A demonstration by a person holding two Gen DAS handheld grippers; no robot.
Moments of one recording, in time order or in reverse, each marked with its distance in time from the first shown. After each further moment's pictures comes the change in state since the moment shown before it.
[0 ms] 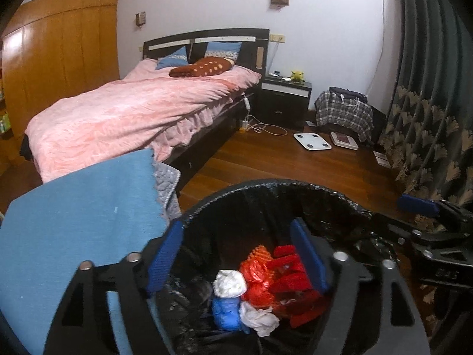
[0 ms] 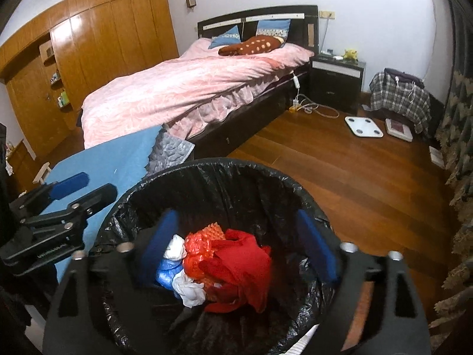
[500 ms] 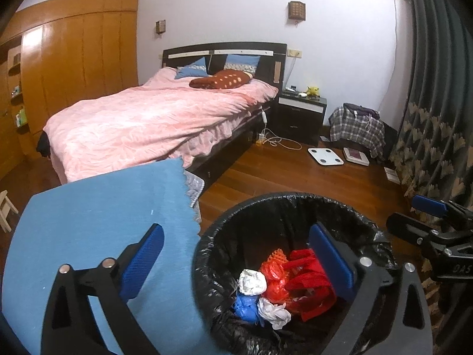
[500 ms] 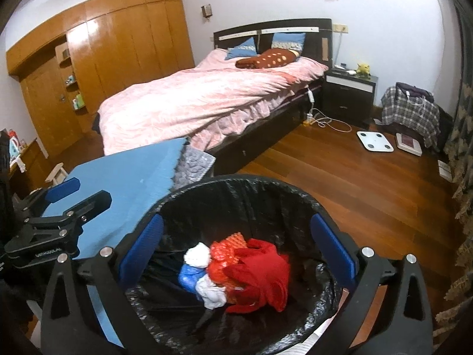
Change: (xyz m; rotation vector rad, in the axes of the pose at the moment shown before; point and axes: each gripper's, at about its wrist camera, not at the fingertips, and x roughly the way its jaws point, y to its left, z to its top) left arm -0.057 0.034 0.004 -0.054 -0.059 0.062; right arm -0.039 0.028 0.017 -0.035 -0.045 0.072
